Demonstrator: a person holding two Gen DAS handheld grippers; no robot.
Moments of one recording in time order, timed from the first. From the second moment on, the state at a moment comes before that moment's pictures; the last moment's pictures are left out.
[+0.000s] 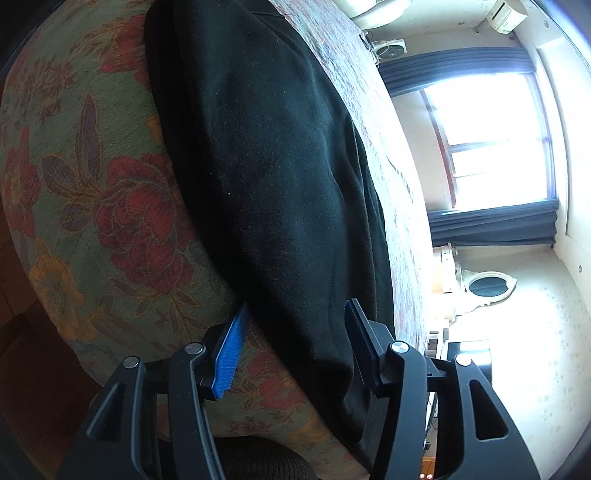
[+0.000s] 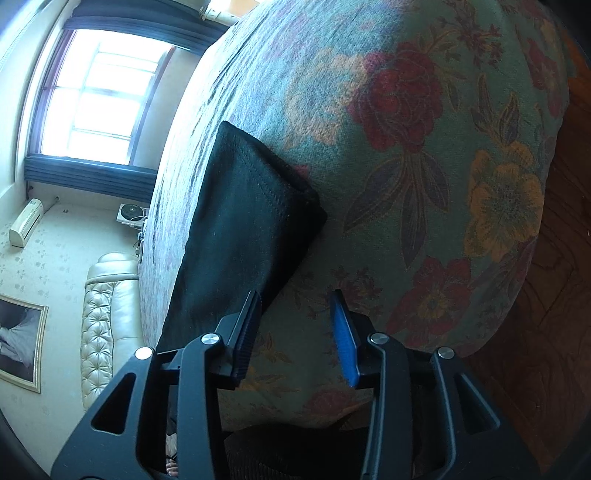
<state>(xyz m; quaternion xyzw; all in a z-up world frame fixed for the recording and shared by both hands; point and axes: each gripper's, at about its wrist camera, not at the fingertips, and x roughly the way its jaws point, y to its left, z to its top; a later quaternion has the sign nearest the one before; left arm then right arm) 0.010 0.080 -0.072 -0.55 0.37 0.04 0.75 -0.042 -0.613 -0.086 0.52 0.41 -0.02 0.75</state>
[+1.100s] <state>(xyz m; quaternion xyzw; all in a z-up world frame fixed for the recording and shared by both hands) 0.013 0.068 -0.002 -0.42 0.37 -0.08 0.82 0.000 -0.668 -0.043 0.47 0.38 -0.01 0.80</state>
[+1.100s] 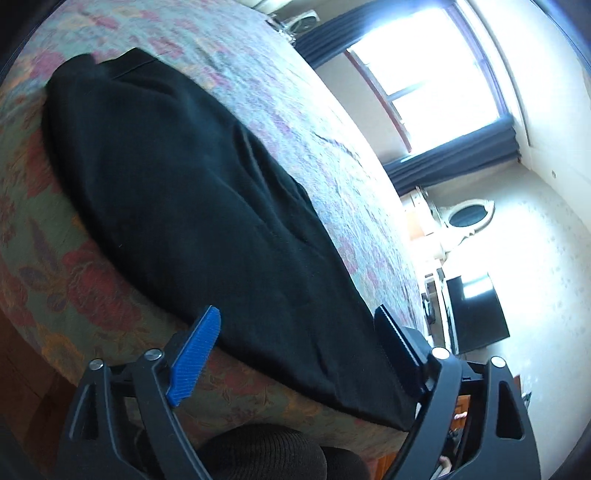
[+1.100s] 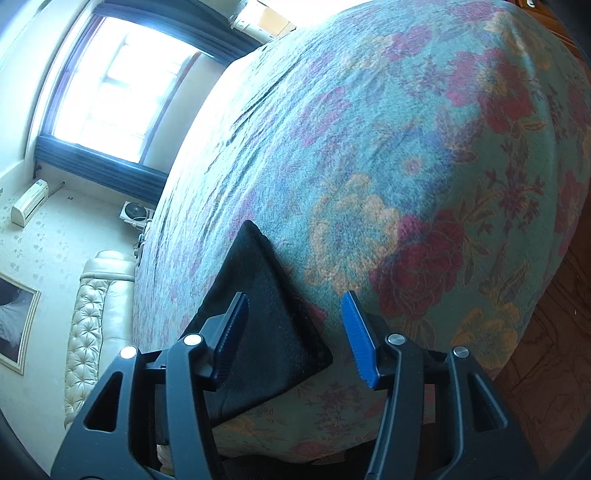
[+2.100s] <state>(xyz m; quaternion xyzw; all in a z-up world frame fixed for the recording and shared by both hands) 0.043 0.007 -0.020 -0.37 0.43 -0.15 0.81 0.075 -0.679 -0.067 0.45 0.47 0.20 0.73</state>
